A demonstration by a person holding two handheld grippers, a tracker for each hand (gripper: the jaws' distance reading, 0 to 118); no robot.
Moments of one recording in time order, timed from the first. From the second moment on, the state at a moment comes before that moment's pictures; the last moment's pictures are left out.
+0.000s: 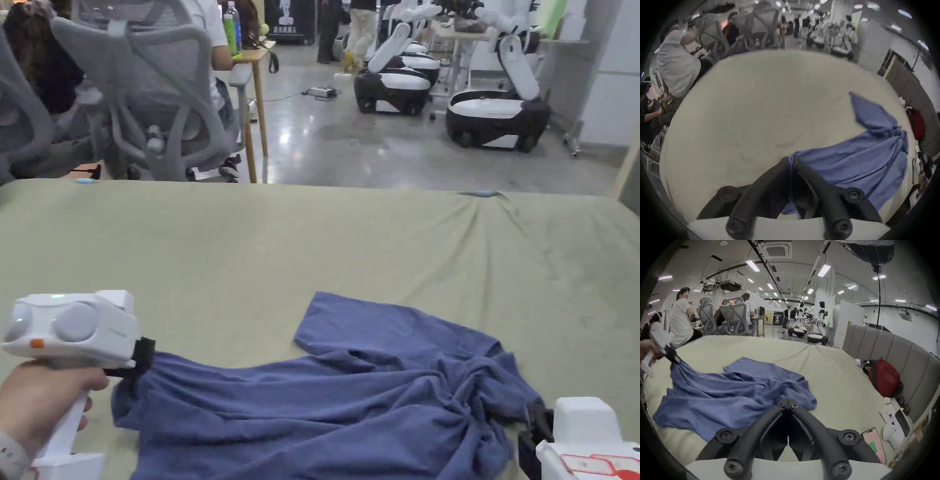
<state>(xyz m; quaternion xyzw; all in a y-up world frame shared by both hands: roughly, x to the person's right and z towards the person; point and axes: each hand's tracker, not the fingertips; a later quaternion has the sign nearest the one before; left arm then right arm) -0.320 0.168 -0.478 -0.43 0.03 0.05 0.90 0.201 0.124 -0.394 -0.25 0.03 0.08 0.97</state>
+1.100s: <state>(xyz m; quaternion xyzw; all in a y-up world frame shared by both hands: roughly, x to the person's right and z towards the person) -0.292 0.224 -0.449 -0.30 0.08 -0.09 0.95 0.229 0.222 -0.482 -0.24 0.09 0.08 0.96</state>
